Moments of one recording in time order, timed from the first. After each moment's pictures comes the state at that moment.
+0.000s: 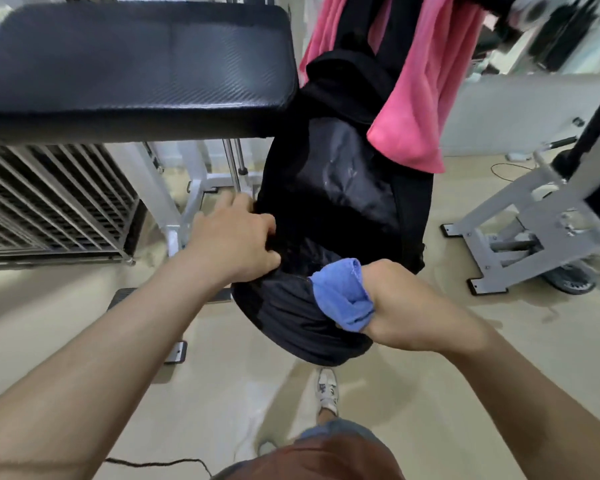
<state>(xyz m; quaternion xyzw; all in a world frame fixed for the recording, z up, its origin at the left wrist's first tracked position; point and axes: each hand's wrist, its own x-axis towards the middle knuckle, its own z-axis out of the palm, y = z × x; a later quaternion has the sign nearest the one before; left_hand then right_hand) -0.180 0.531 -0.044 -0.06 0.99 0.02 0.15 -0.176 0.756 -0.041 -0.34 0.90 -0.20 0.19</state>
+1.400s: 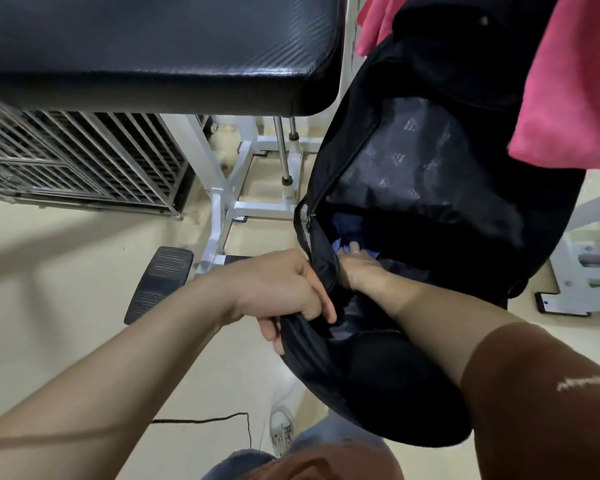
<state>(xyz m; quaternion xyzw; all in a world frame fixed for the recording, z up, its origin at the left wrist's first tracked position) -0.197 0.569 -0.053 -0.16 0.79 0.45 0.39 -0.342 0.666 -0.283 -0.24 0.90 0.03 0.36</state>
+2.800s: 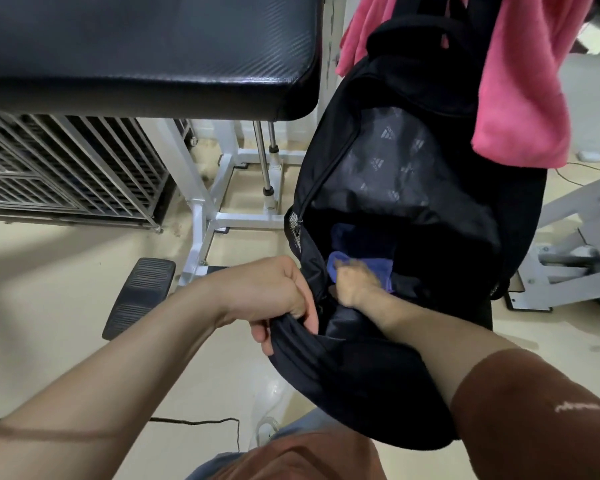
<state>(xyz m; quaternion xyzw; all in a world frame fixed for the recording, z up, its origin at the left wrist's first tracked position) -0.175 0.575 -0.053 -0.11 0.79 0.46 0.38 -0.308 0.709 -0.272 -0.22 0.94 -0.03 0.25</state>
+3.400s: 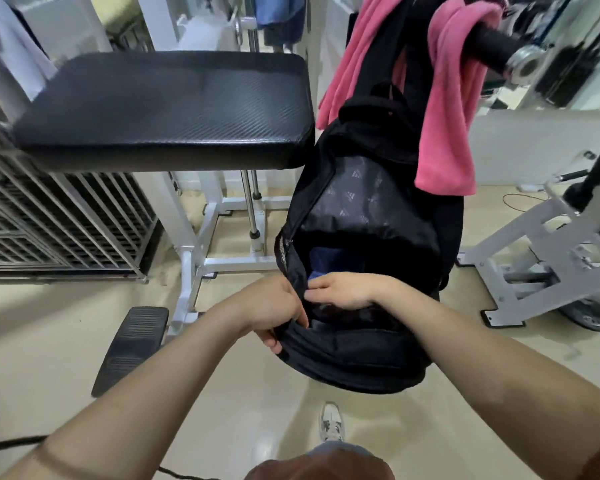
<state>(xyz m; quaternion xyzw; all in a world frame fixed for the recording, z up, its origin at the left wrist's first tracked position) -0.156 0.556 -0.064 -0.14 0.83 0.45 0.30 -0.253 0.693 -0.105 -0.31 0.83 -0.19 0.42</state>
